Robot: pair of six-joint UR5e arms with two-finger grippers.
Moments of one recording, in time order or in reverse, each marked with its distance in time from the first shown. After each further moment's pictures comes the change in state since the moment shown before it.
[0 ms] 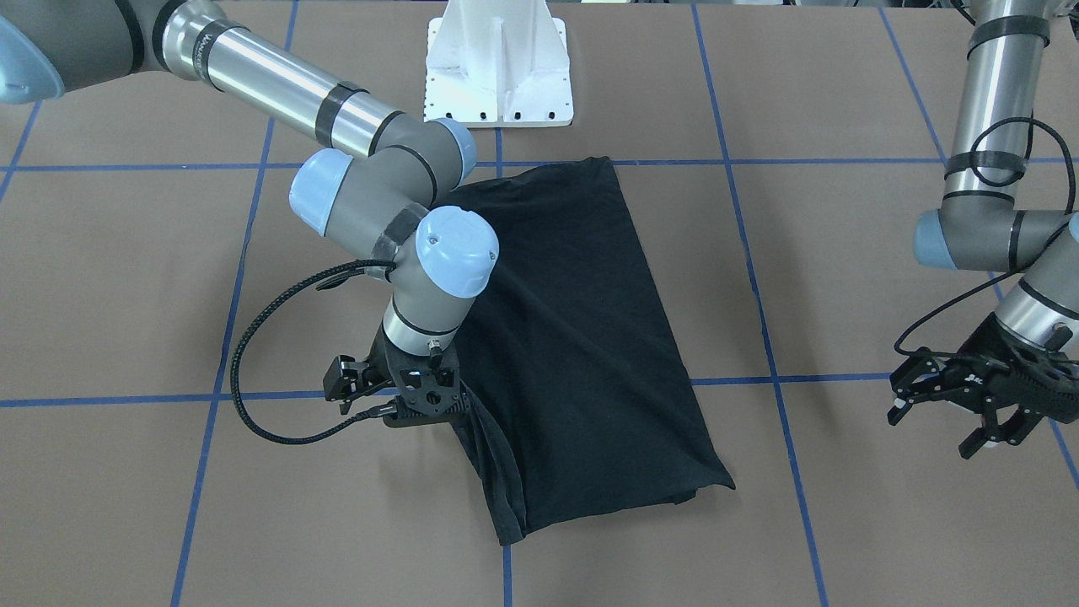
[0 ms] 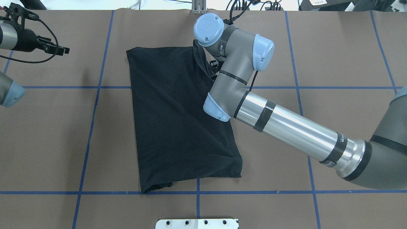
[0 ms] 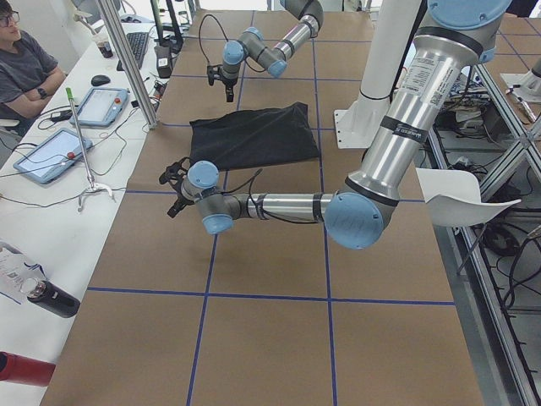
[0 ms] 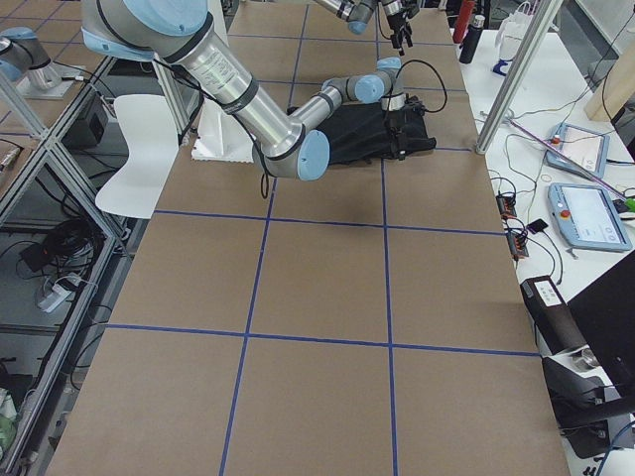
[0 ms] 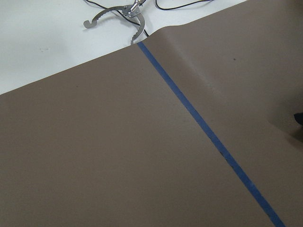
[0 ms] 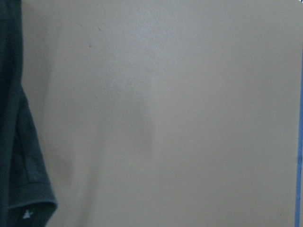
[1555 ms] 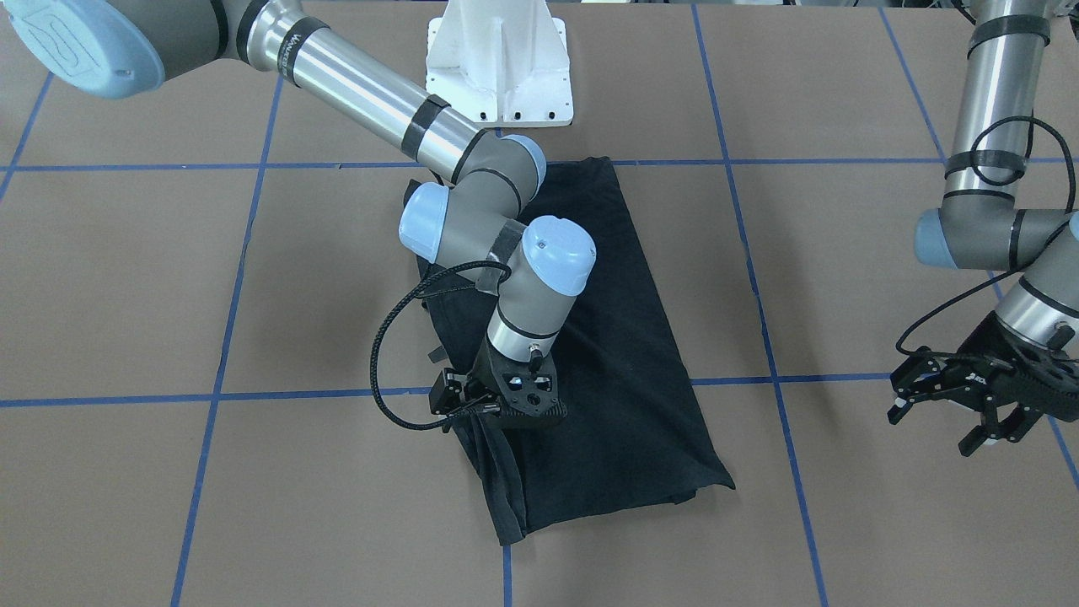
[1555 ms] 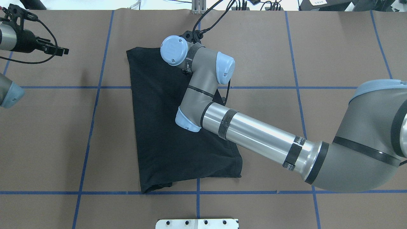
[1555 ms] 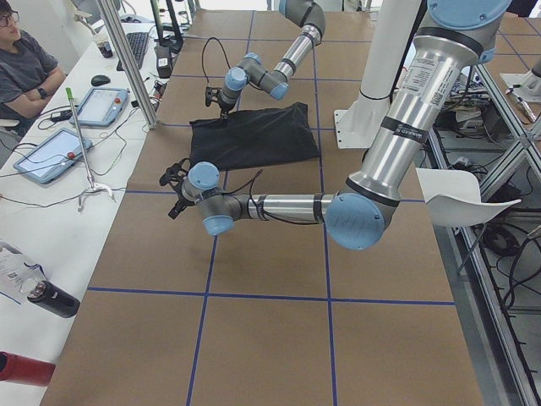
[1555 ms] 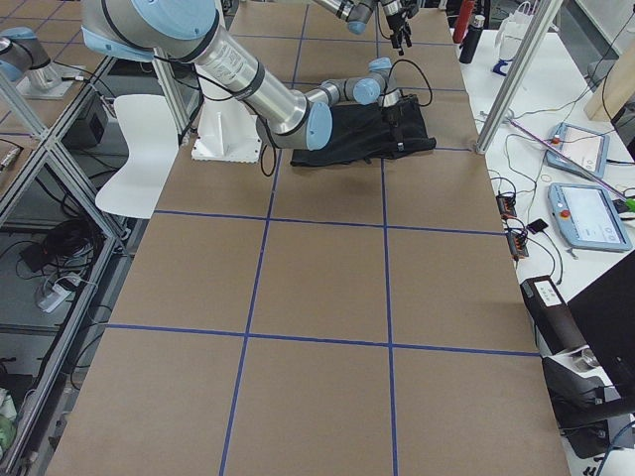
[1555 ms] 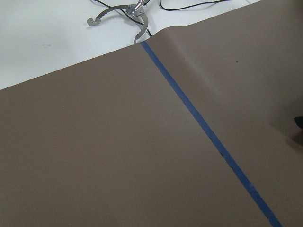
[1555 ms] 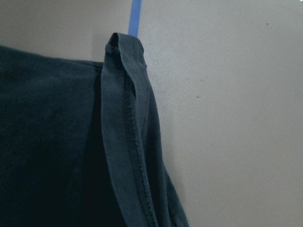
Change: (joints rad) left arm 0.000 0.006 0.000 -0.003 -0.001 -0.010; right arm -0.087 0.190 -0.384 0.261 -0.134 0.196
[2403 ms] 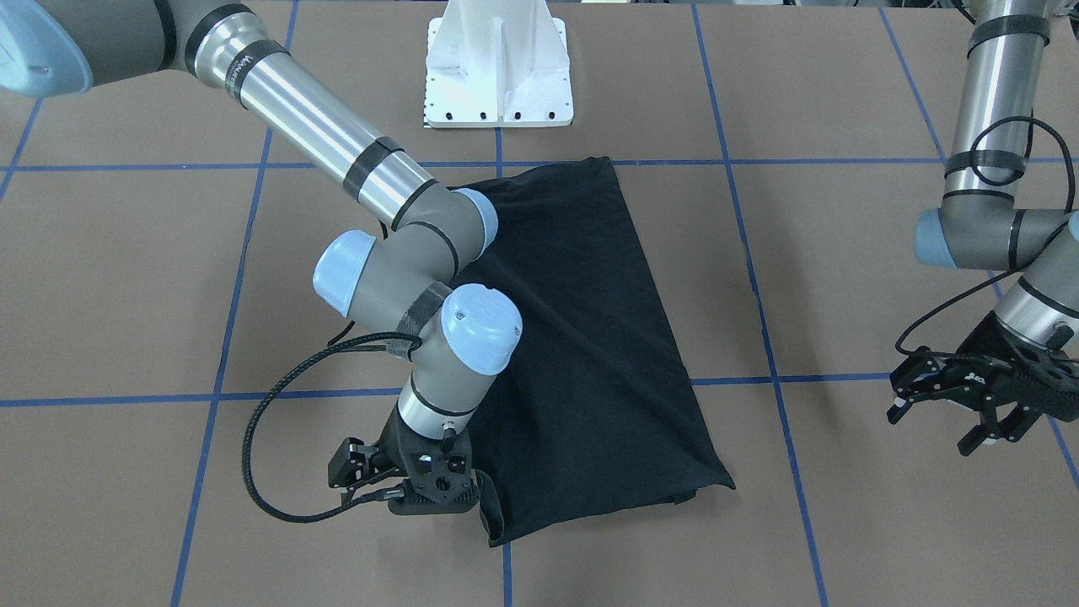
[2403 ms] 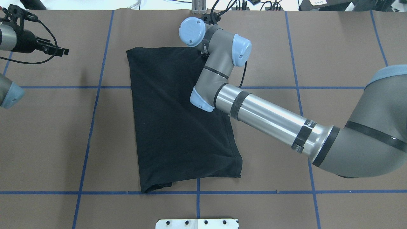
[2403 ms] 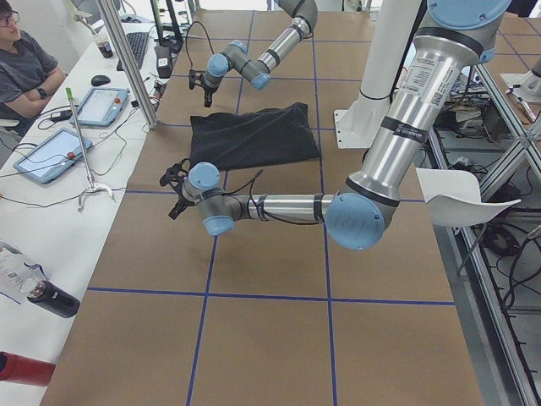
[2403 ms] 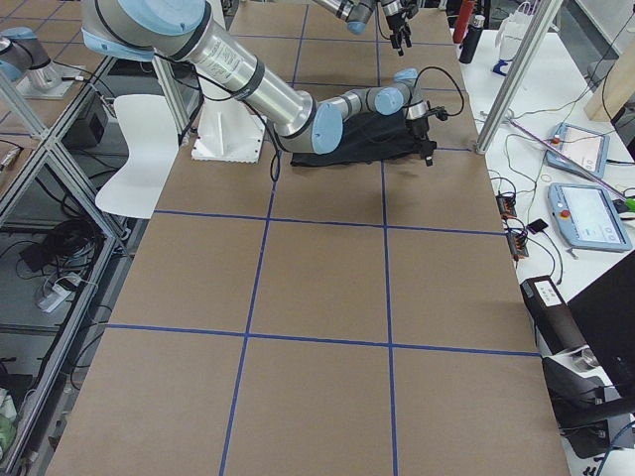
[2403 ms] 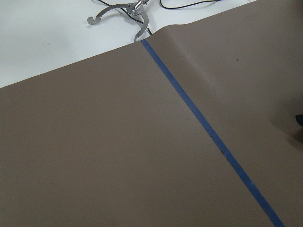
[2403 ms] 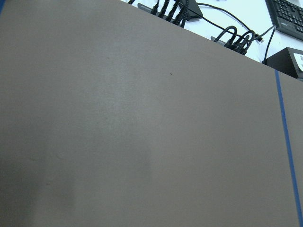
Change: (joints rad) left arm 0.001 0.000 -0.002 0.000 0.000 -0.002; right arm 0.134 -0.040 -0.028 0.000 -0.013 -0.137
